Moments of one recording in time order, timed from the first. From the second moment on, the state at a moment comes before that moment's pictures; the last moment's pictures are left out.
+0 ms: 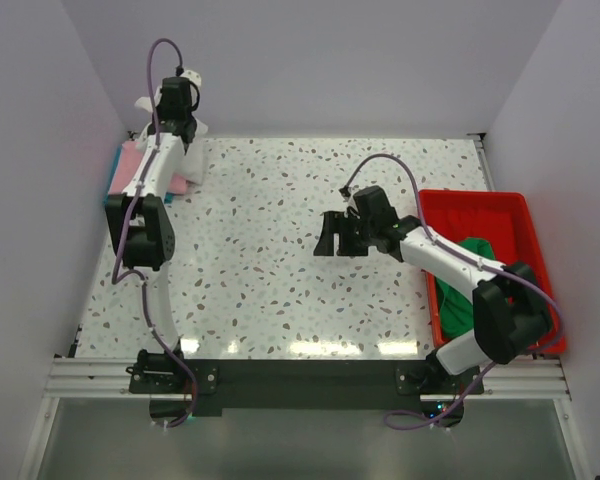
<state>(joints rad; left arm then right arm) -0.05 2.21 2.07 -0.30 -0.55 0.47 0.54 1.48 0.98 -0.32 -0.28 0.52</state>
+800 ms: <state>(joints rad) 0.12 2.27 2.11 -0.28 -0.51 0.13 0.55 1.58 0.99 -0.34 -0.24 0.50</state>
